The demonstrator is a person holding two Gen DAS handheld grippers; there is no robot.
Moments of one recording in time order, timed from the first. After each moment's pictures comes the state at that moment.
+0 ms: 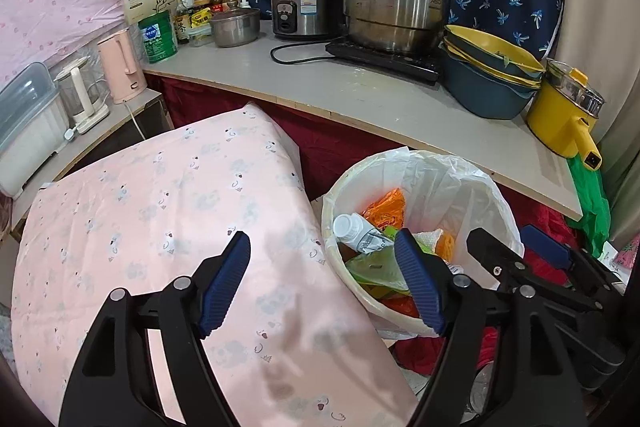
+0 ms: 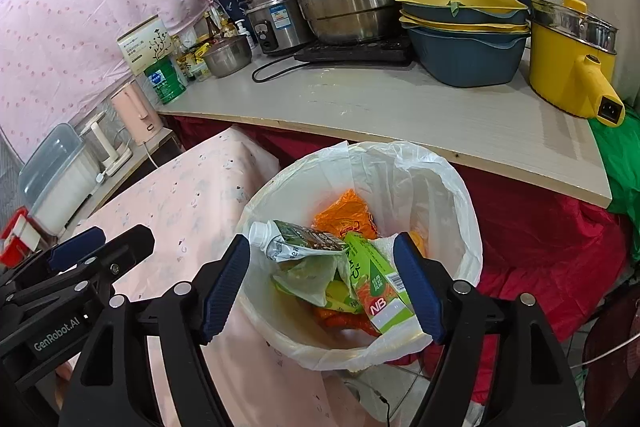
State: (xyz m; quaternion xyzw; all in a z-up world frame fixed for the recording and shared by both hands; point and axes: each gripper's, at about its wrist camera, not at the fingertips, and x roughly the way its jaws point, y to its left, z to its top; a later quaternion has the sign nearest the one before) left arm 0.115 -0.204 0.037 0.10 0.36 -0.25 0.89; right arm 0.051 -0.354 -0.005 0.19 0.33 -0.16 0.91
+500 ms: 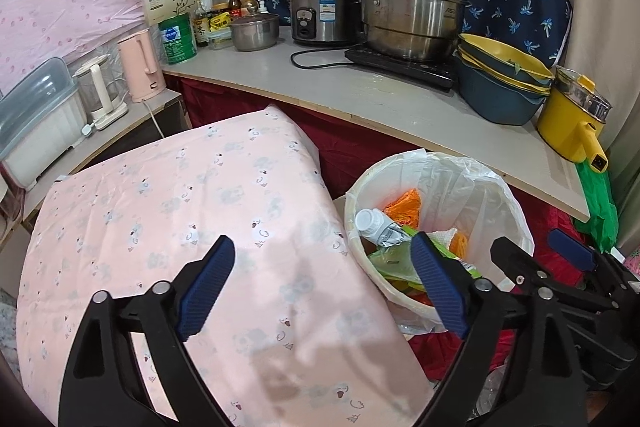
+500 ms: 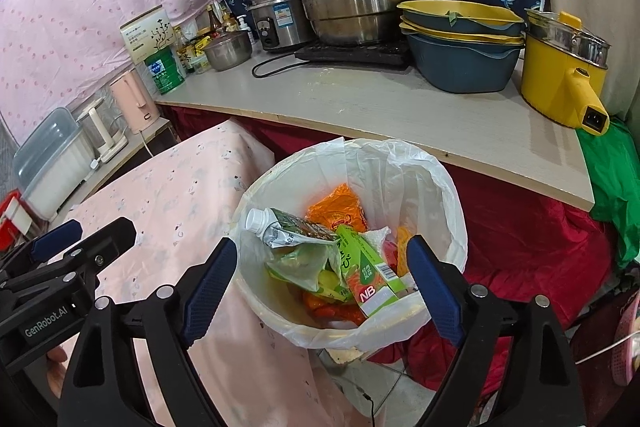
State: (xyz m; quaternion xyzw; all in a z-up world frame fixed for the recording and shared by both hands) left arm 0.105 -0.181 0.038 0.10 0.35 -0.22 0.91; right arm 0.036 -0.343 0.001 0.16 0.34 -0.16 0.91
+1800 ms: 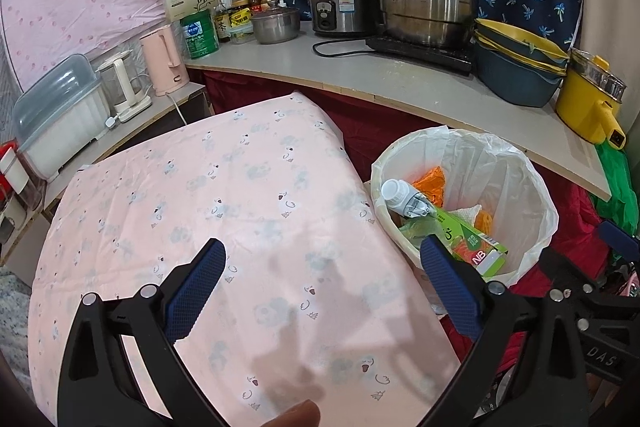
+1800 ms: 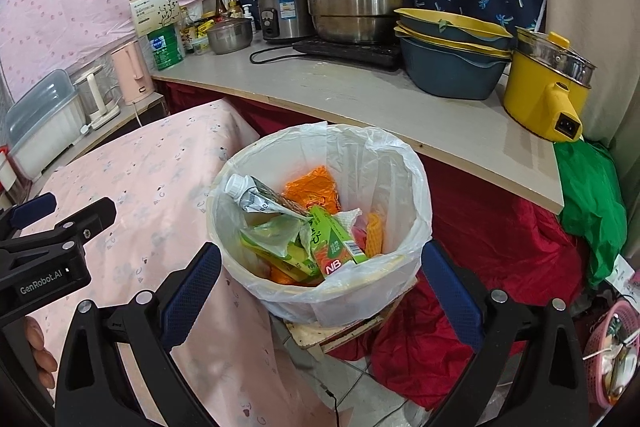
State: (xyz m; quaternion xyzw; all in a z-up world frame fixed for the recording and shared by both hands) left arm 0.084 -0.169 0.017 0.12 0.35 -0.18 0.91; right arm 0.001 -0.333 -0.009 0.09 0.35 -0.18 0.91
